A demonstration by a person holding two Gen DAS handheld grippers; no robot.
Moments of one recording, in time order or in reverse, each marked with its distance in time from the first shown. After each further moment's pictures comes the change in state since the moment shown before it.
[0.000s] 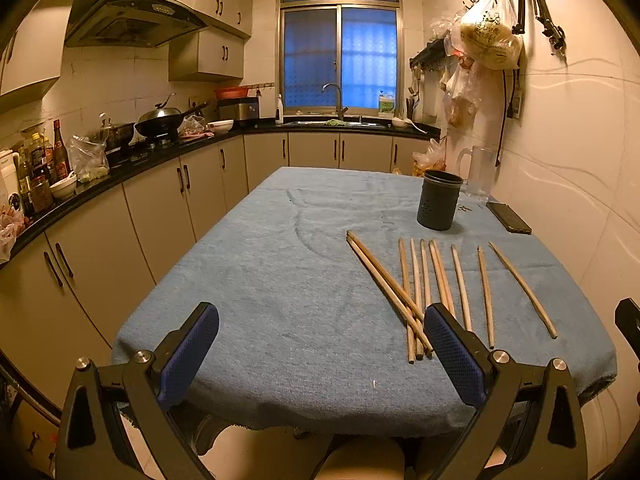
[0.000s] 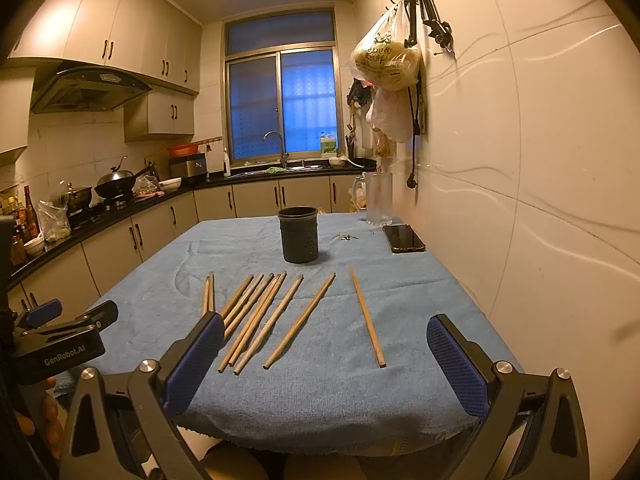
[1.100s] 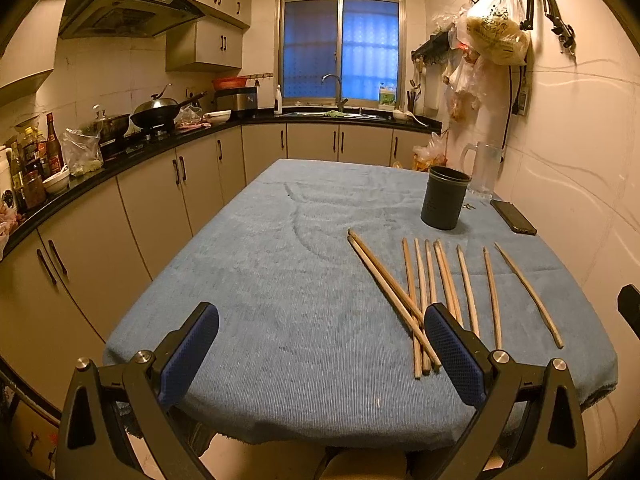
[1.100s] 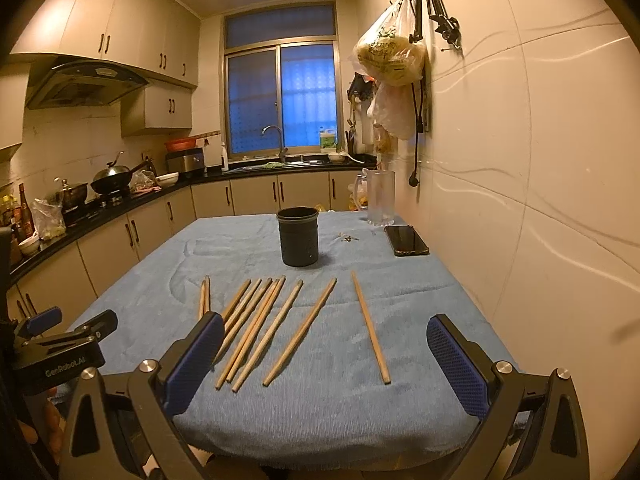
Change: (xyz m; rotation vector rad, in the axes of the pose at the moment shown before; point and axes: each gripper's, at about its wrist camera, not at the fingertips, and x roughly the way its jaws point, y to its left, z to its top) left arm 0.022 0.004 0.014 -0.011 0.042 -0.010; right arm 0.026 0.006 0.017 -0.004 0.023 -0.012
